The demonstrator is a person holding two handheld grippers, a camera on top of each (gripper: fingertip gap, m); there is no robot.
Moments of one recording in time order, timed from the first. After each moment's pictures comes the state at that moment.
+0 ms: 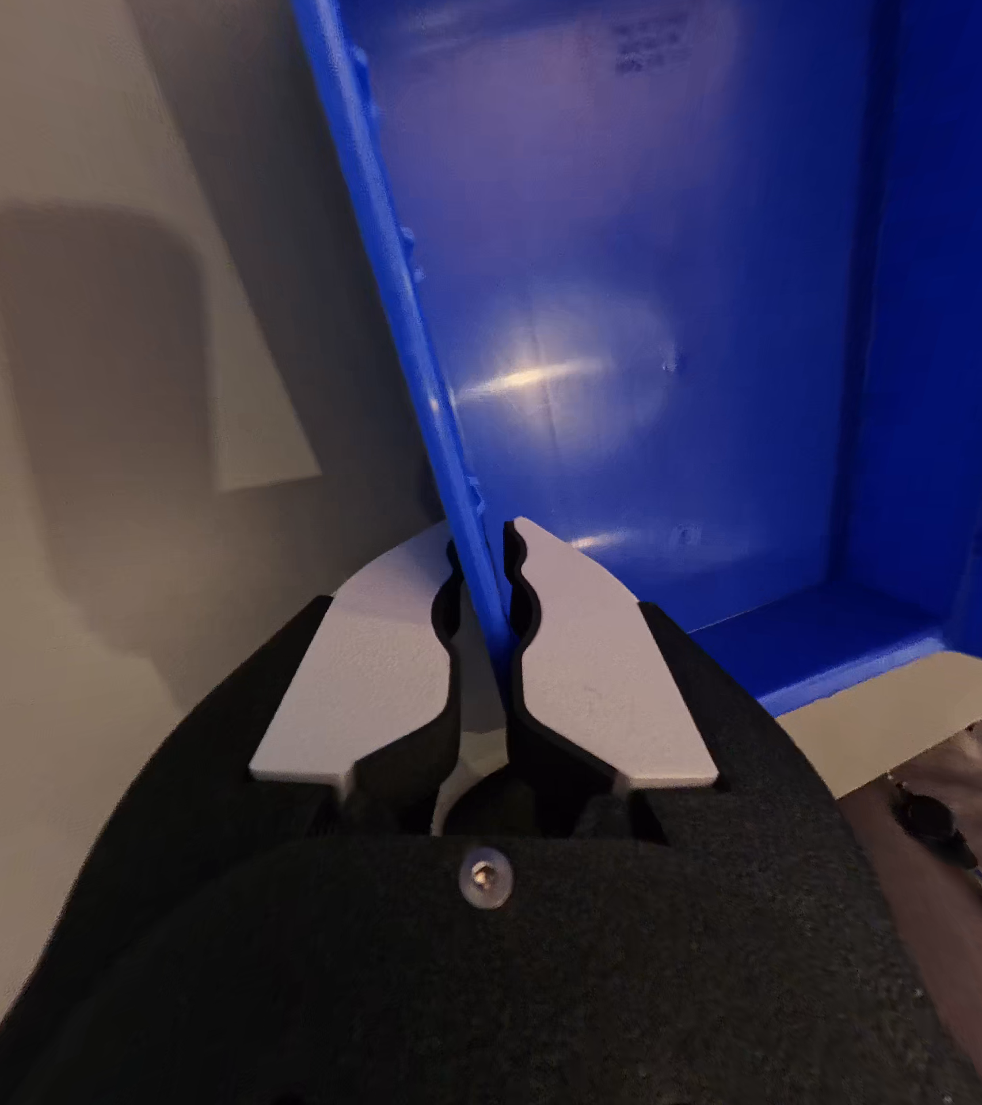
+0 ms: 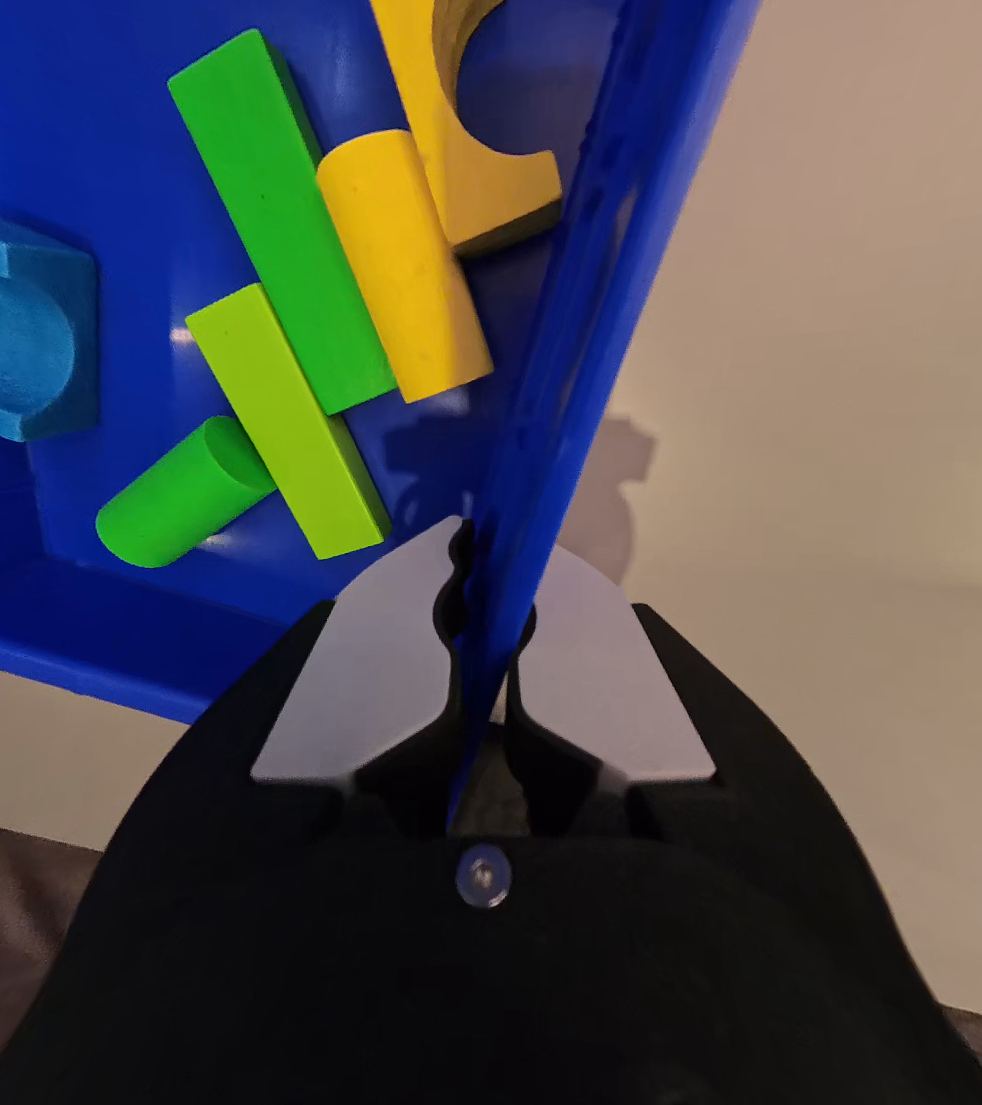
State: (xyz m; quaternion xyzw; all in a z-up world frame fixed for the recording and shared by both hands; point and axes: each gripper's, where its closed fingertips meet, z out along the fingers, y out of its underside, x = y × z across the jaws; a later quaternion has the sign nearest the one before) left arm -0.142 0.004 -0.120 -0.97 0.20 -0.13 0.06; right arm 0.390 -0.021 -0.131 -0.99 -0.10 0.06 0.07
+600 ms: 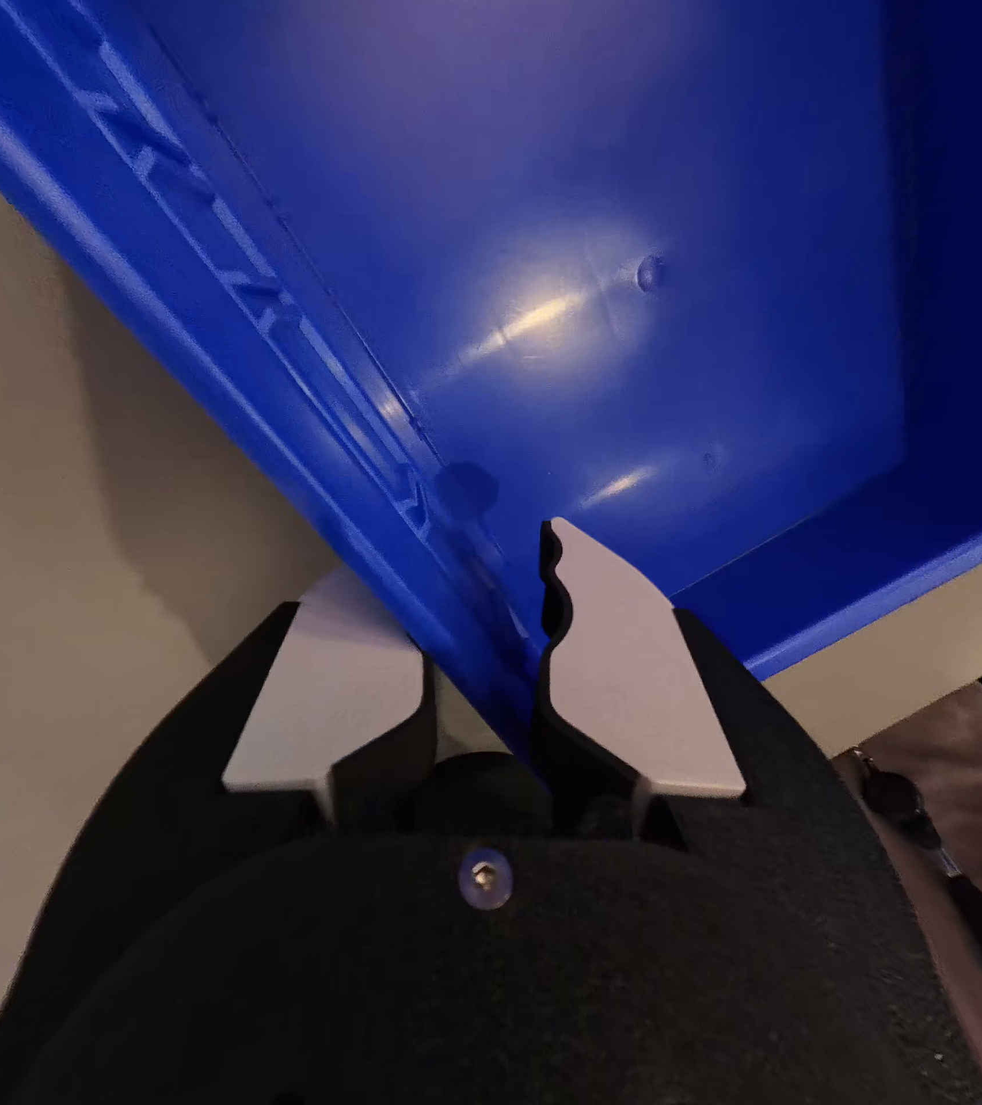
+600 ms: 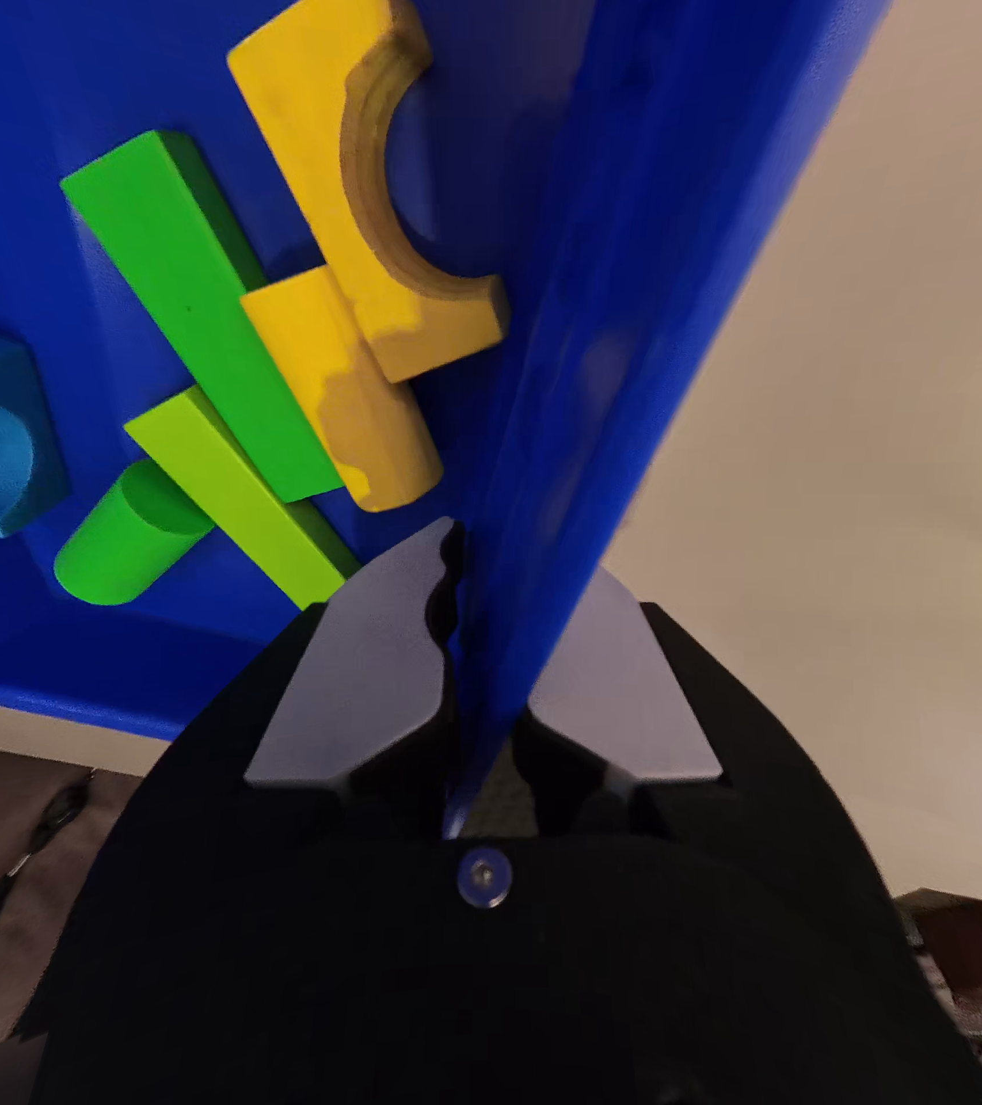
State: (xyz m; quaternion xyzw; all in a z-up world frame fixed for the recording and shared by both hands) left arm -0.054 -0.025 -0.125 -0.95 0.28 -0.10 0.02; right arm 0.341 -0.008 -0.143 -0.99 -0.10 0.05 -0.05
